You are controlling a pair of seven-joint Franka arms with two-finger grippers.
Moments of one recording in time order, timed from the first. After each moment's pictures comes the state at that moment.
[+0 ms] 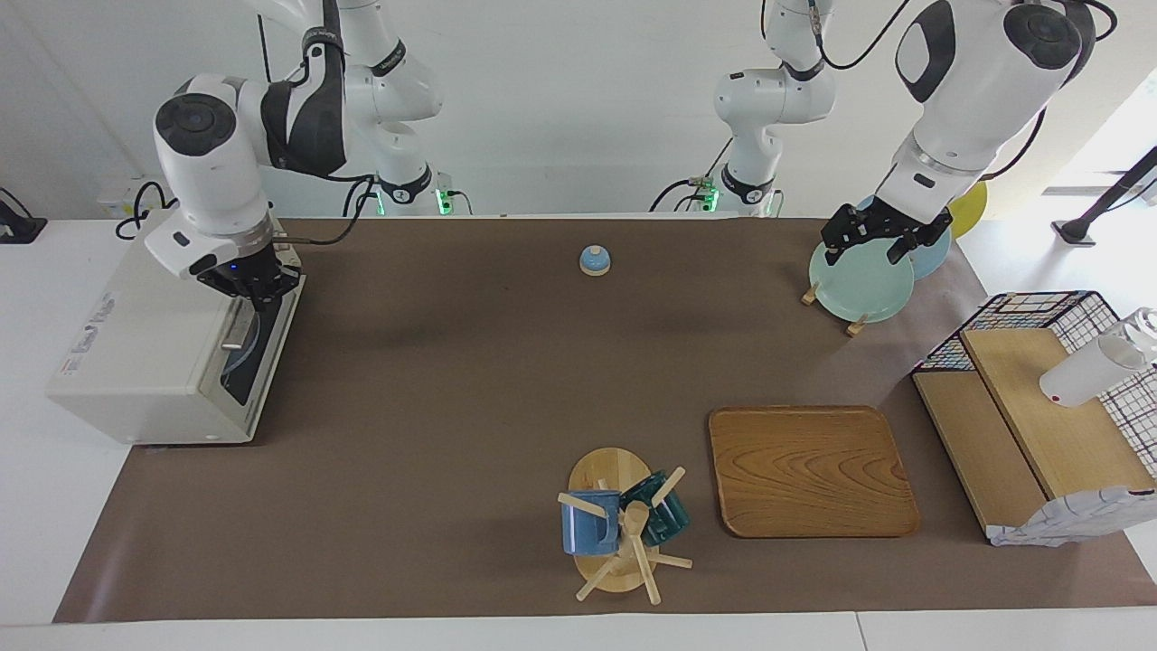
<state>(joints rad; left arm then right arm) -0.06 -0.02 -0.07 -1.68 -0.03 1.58 -0.08 0.02 0.00 -0.08 -1.94 -0.30 1.86 -0.05</state>
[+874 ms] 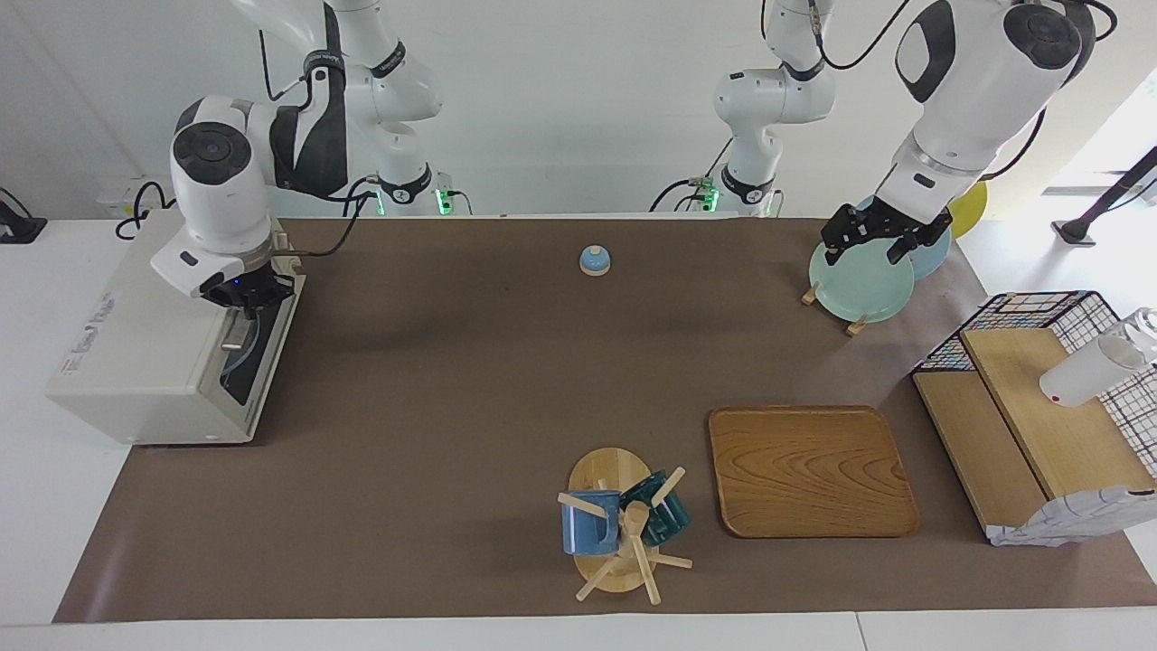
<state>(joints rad) -0.06 -0.02 -0.07 -1.68 -0.03 1.58 -0.08 0.02 0.01 -0.08 -1.96 -0.37 1.87 -0.14</state>
